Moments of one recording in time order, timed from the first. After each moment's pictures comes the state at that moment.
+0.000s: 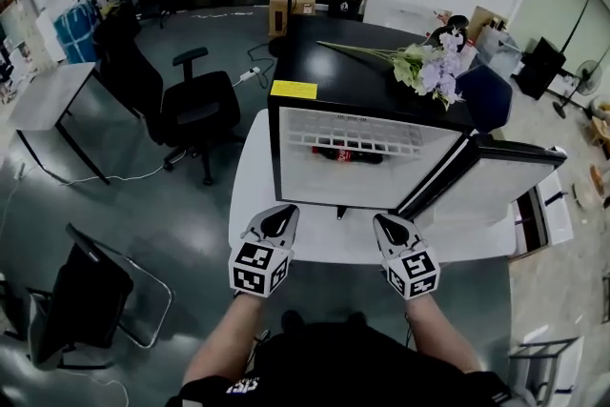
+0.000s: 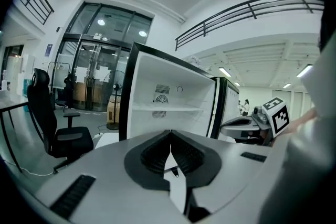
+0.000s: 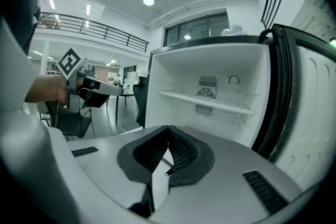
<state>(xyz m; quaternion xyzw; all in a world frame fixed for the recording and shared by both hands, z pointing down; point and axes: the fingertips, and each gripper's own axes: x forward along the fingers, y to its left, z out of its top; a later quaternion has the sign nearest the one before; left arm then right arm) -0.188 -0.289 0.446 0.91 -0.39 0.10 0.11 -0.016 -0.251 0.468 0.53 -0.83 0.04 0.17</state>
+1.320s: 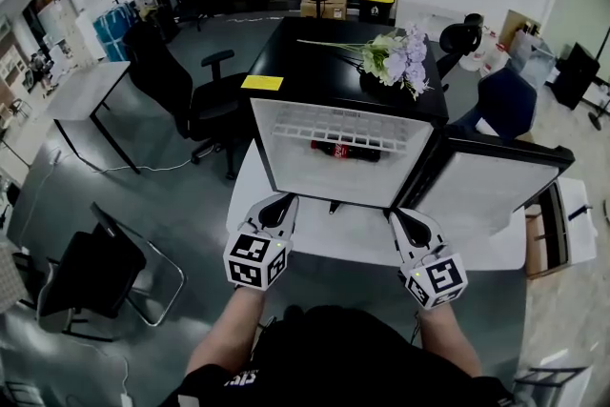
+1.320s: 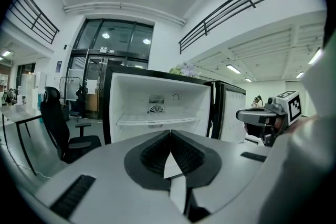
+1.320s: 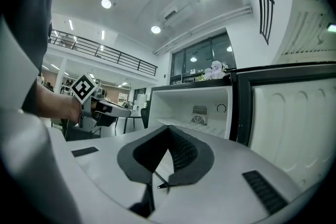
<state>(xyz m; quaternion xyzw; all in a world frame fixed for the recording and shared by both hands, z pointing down) -0.116 -0.251 0.396 0.88 -0.47 0.10 0.07 0.071 -0.200 0.389 0.46 -0.88 -0.02 0.06</state>
